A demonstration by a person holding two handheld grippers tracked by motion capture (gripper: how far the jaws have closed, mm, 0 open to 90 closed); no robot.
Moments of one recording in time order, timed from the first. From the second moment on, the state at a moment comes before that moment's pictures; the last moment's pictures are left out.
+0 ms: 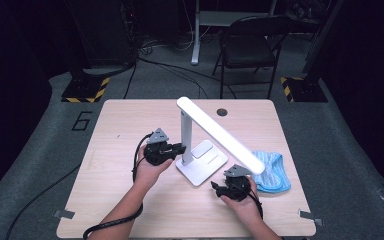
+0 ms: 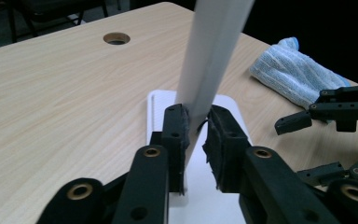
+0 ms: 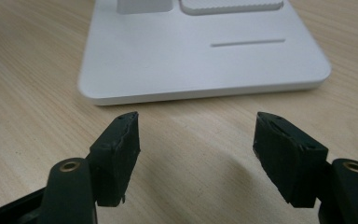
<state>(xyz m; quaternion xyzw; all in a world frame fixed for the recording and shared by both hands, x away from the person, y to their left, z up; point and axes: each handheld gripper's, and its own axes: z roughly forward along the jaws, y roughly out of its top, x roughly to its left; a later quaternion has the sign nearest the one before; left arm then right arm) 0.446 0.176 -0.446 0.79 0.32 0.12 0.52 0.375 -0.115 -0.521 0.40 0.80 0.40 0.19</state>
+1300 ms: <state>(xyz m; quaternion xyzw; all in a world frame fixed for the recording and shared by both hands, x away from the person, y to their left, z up) 0.460 0.148 -0.434 0.79 0.31 0.18 0.50 0.376 -0.117 -0.521 0.40 0.80 0.41 0.18</state>
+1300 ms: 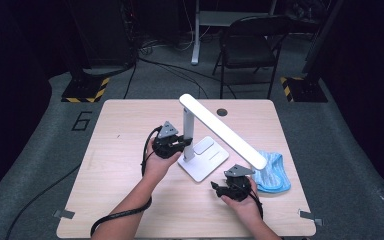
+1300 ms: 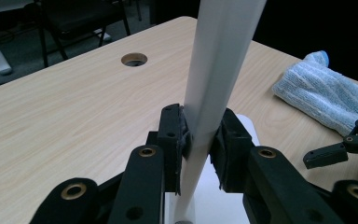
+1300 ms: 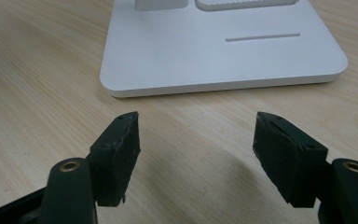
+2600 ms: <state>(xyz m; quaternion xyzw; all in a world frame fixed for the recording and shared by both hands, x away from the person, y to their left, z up) 0.437 0.152 -0.423 0.80 0.27 0.09 0.53 0.369 -0.088 -0.525 0.35 0.84 0.39 0.14</state>
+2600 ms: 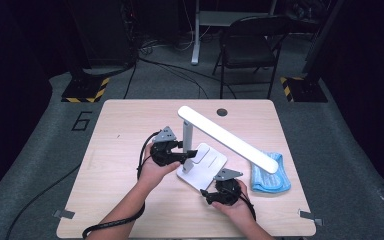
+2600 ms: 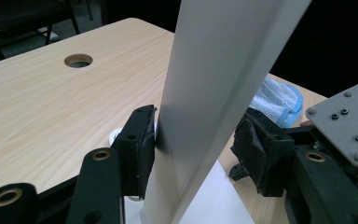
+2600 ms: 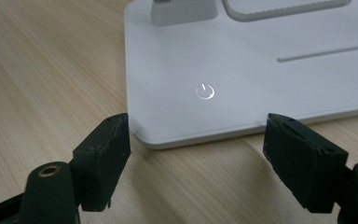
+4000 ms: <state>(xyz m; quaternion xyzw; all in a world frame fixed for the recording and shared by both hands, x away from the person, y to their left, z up) 0.426 0.158 -0.421 0.80 0.22 0.06 0.55 0.374 -0.088 -0.525 0.35 0.84 0.38 0.16</state>
